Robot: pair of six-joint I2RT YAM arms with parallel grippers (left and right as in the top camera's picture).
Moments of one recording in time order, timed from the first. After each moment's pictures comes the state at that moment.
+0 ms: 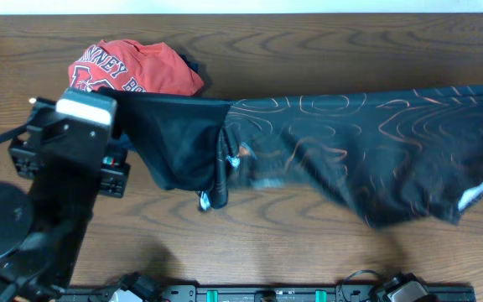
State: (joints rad) left arm -0.59 0.97 1.80 -1.03 -0.46 0.22; right arm -0.97 1.26 2.17 -1.22 -0.61 0.52
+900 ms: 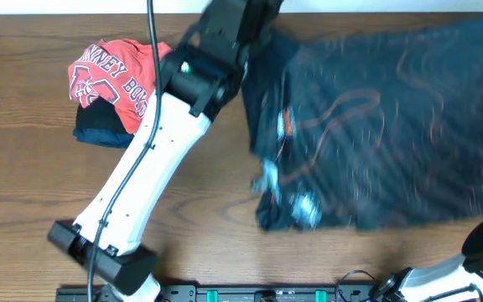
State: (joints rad) left arm -0.56 1.79 2.11 -0.72 -0.44 0.42; right arm -0.70 1.79 2.13 -0.66 -0.75 0.50
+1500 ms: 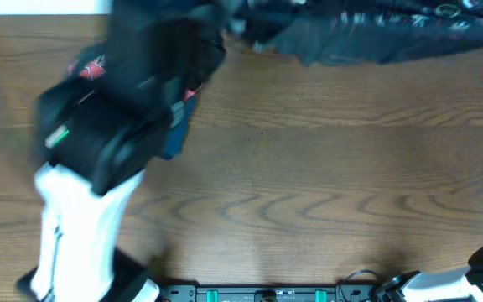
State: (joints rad) left arm -0.59 1.76 2.55 -1.47 -0.46 0.34; right arm -0.91 1.73 2.16 -1.22 -0.95 0.32
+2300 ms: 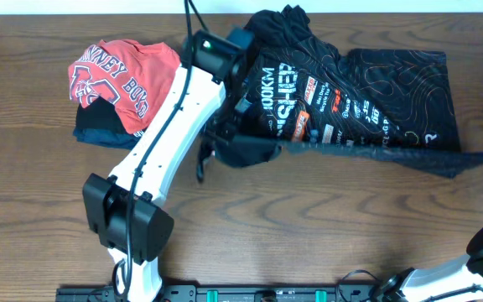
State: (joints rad) left arm -0.49 1.95 1.96 -1.70 -0.12 -0.02; right arm -0.75 1.80 1.70 -1.38 -0.14 0.16
